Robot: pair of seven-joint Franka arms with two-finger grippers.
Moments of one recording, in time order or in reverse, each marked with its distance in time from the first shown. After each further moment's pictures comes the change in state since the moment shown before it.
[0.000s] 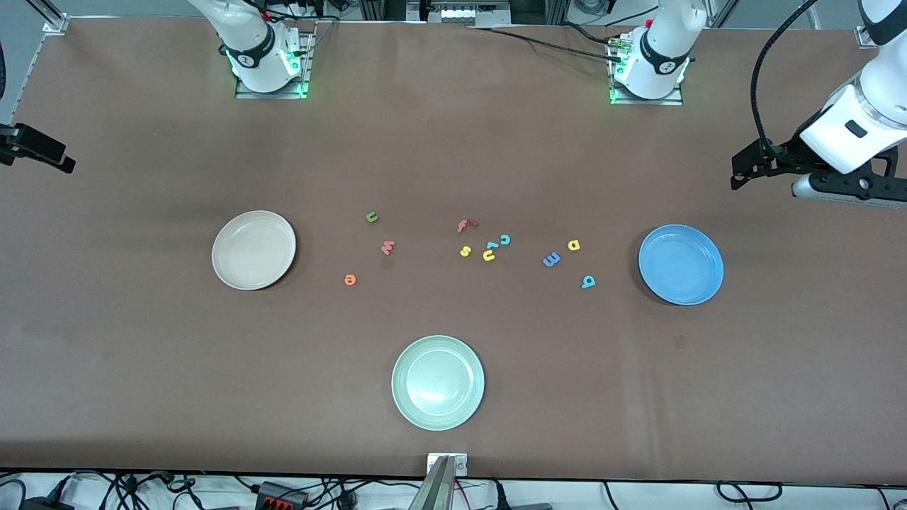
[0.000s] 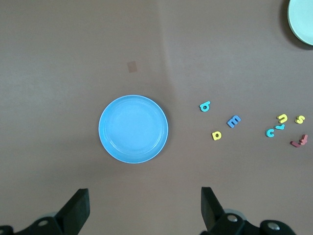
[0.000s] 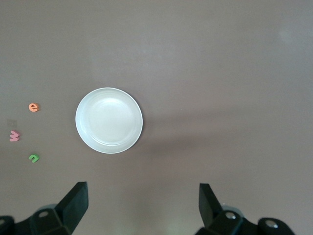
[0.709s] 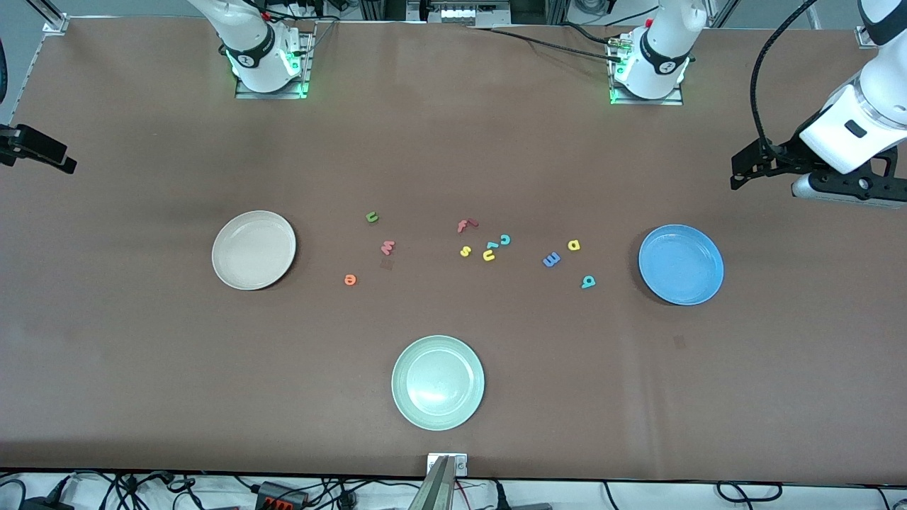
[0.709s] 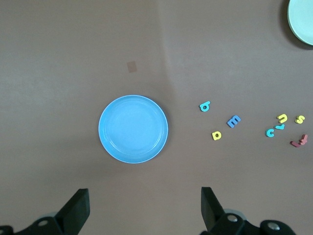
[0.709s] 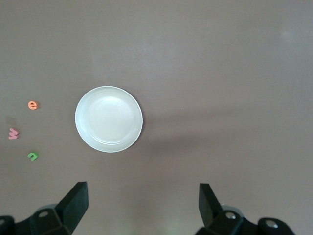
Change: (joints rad) left arm 0.000 0.000 0.000 0.000 0.000 0.000 0.000; right arm 0.000 0.003 0.000 -0.002 0.000 0.000 -0.018
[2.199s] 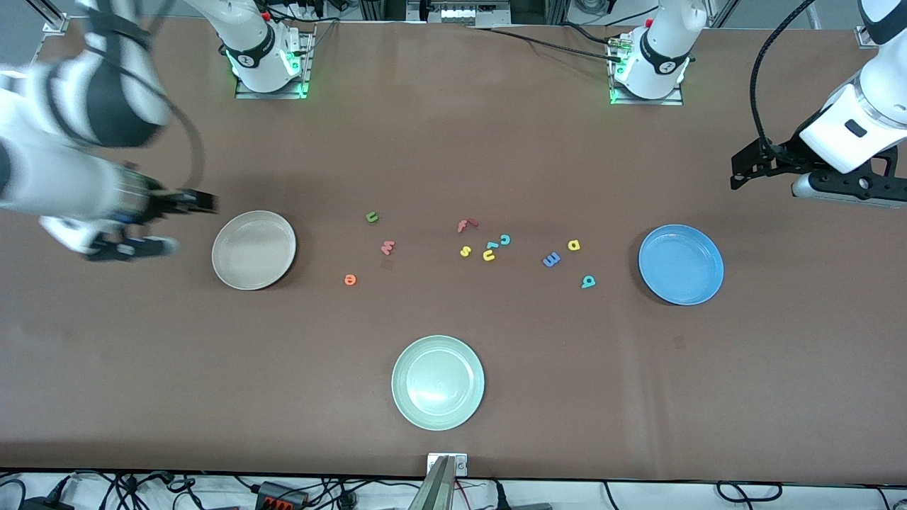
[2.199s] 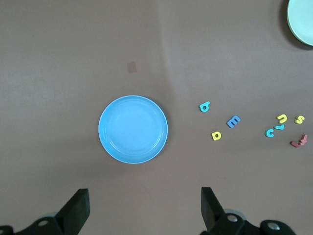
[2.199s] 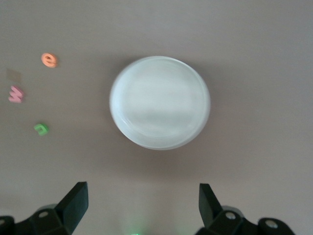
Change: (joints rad) left arm 0.000 0.000 -0.001 0.002 0.000 0.000 0.000; right arm 0.279 0.257 0.024 -0.084 0.026 0.136 0.087
